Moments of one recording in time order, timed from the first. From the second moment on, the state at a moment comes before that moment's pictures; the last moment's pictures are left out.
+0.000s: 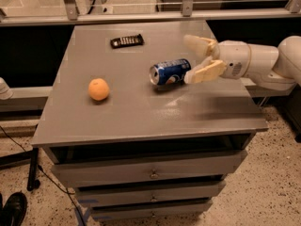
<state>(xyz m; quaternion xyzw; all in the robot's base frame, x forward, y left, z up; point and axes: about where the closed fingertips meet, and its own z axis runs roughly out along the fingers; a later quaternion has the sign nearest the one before) 0.572 -0.096 0.949 -0.44 0.53 0.49 0.53</state>
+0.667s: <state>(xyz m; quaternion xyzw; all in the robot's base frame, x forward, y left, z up) 0.540 -0.092 0.952 -0.46 0.52 0.50 0.52</state>
